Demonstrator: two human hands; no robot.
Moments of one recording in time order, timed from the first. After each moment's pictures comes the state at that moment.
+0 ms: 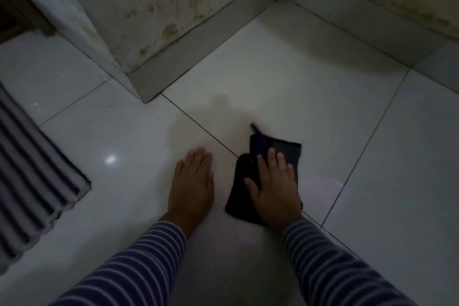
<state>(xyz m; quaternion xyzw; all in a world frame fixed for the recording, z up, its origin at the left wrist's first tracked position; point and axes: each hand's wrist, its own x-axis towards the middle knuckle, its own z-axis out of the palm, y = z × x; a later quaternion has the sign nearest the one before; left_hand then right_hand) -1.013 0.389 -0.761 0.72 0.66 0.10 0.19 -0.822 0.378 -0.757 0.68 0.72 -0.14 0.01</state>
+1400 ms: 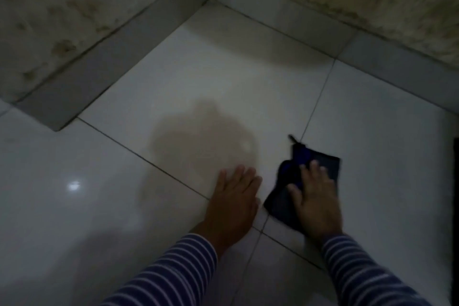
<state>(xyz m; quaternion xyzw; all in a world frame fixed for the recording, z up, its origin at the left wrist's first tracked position) -0.830 0.386 -0.754 0.89 0.41 0.02 0.19 -0.629 0.338 -0.759 0.82 0.57 -0.11 0.00</state>
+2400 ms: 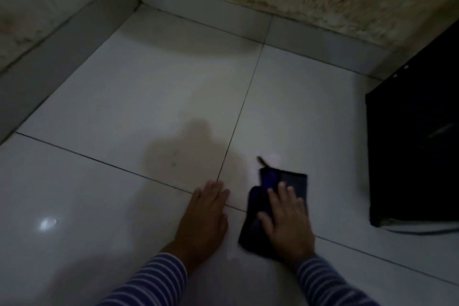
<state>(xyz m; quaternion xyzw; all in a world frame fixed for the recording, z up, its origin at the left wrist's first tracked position) -0.815 0.297 -0.744 0.90 0.36 0.05 0.24 -0.630 0.201 -0.745 0.82 0.55 -0.14 0.03</state>
